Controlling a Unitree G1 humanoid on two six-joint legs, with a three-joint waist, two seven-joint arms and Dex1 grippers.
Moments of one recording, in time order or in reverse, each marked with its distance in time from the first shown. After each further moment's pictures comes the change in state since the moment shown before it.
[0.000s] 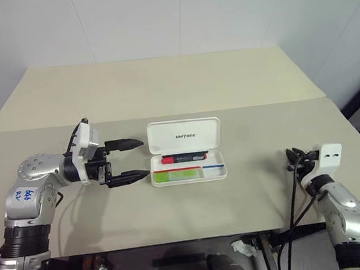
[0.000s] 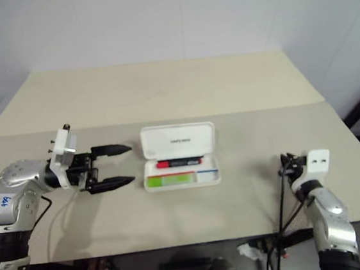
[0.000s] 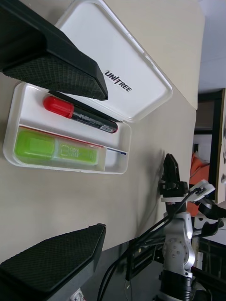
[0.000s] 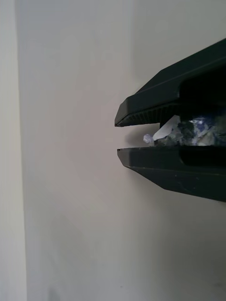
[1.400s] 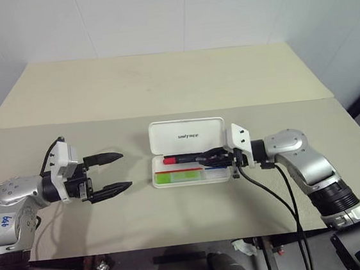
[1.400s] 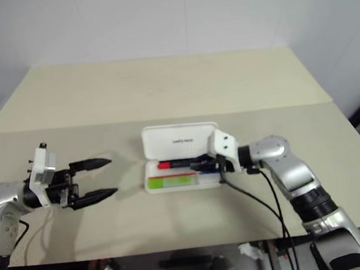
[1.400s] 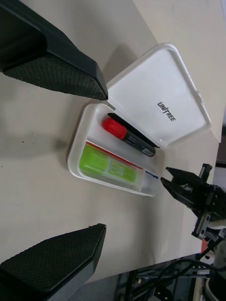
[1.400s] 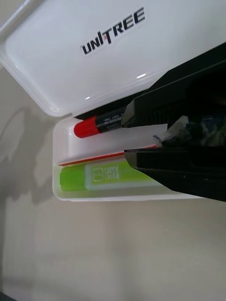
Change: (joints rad) left arm 0.233 0.075 0.130 -0.038 -0.024 -0.063 0.033; right arm -0.436 -0.179 0.572 -0.091 -0.121 0.058 0.772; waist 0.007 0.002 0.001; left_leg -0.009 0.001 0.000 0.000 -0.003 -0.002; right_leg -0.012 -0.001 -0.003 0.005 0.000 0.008
